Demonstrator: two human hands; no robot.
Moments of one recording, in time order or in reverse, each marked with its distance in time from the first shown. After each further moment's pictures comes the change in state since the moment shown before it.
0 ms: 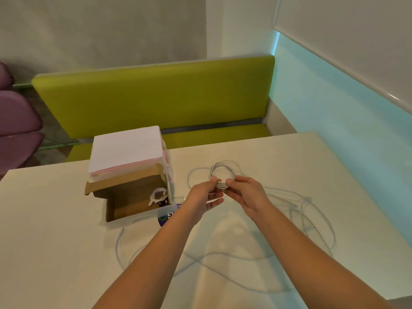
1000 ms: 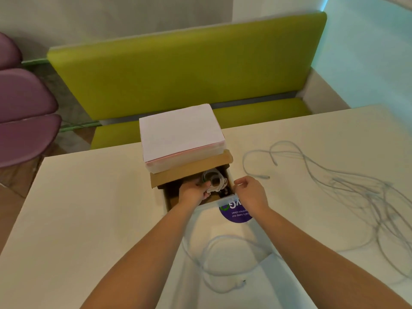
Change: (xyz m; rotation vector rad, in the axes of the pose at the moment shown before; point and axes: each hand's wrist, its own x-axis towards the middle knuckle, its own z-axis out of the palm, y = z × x) left_hand 0.050 0.013 -0.226 0.373 0.365 -0.116; right_hand 0.046 0.137 0.145 -0.915 0.235 0.024
